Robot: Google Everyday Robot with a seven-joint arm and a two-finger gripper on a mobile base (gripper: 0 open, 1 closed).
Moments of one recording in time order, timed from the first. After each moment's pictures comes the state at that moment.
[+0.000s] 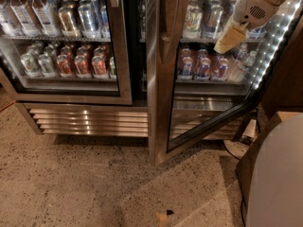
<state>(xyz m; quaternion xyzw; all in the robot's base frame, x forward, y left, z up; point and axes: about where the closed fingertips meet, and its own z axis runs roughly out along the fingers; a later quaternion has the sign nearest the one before) 0.642 -0.211 0.940 -0.56 0.80 0.07 0.21</state>
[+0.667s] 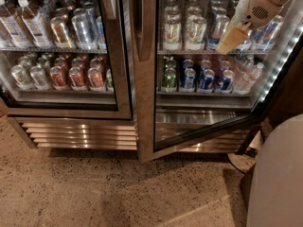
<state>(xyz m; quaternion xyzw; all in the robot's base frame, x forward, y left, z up) 0.642 -0.211 0.940 -0.56 0.80 0.07 0.21</state>
